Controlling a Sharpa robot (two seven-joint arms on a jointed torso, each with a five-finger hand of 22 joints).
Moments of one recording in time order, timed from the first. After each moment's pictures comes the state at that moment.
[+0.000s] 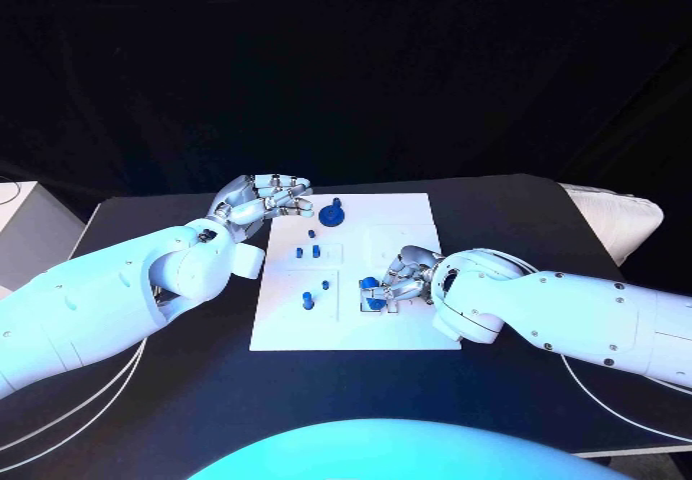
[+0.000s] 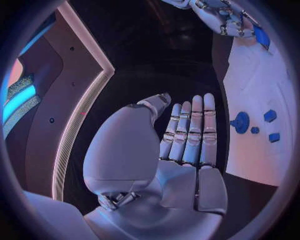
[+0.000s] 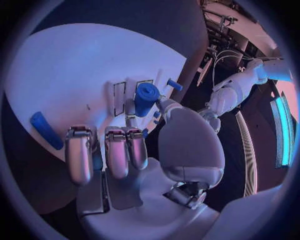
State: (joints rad) left arm 0.87 -0.89 0.27 1.48 -0.20 -0.18 0.35; left_hand 1.43 -0.18 0.44 0.14 0.22 0.92 0.21 0.21 0.32 1.05 0.16 0.13 0.07 1.01 0.10 0.34 0.39 0.17 0.91 0.20 0.42 0.39; right arm 1.14 -0.64 -0.18 1.56 -1.03 -0.29 -0.53; right_hand 1.08 -0.19 0.29 0.29 0.31 1.04 0.07 0.32 0.64 1.46 0.00 1.57 1.31 1.46 -0.06 1.57 1.31 0.02 1.47 0.04 1.48 1.31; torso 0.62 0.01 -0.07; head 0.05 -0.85
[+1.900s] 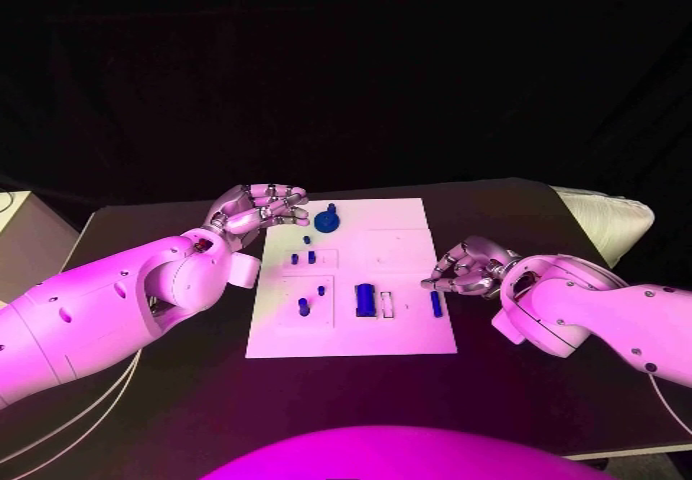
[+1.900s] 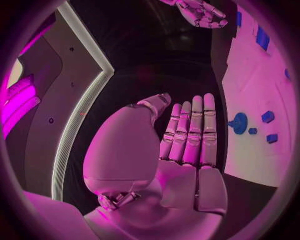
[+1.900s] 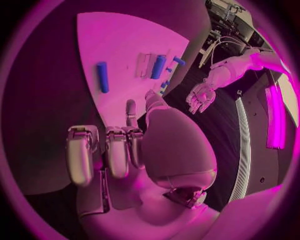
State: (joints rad) left arm 0.86 -0.89 0.27 1.48 -0.20 -0.17 0.34; left_hand 1.43 -0.18 0.44 0.14 0.22 0.92 0.21 0.21 0.32 1.05 0.16 0.13 0.07 1.01 0.11 0.33 0.39 0.17 0.91 0.20 0.42 0.39; right arm 1.16 -0.94 -0.17 1.72 -1.02 -0.43 -0.41; right_hand 1.32 -0.13 0.03 0.29 0.27 1.01 0.08 0.28 0.61 1.47 0.00 1.57 1.31 1.47 -0.06 1.57 1.31 0.02 1.47 0.04 1.51 1.31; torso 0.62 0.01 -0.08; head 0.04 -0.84
